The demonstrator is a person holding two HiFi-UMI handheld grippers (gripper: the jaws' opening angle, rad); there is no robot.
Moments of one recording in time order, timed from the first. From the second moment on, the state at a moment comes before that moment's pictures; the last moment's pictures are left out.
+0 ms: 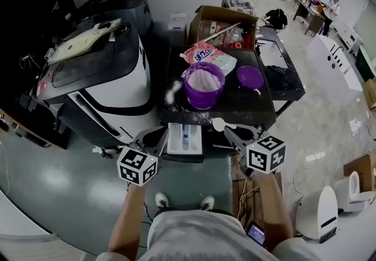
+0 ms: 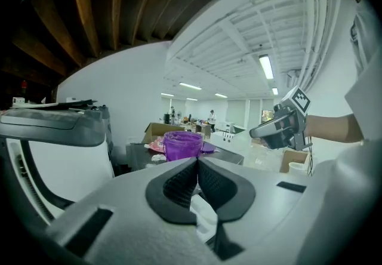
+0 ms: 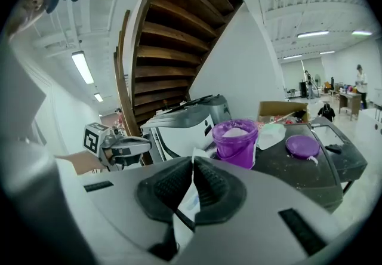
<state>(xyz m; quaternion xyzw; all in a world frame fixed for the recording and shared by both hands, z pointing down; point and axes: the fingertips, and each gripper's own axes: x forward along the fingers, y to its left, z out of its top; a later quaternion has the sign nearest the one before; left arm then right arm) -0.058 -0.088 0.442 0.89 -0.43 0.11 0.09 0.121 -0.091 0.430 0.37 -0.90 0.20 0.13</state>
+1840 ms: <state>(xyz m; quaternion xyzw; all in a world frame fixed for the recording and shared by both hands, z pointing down) -0.175 -0.127 0.561 0.87 -0.42 0.19 0.17 -0.050 -0.156 0.643 0.29 -0.86 0.12 0.40</state>
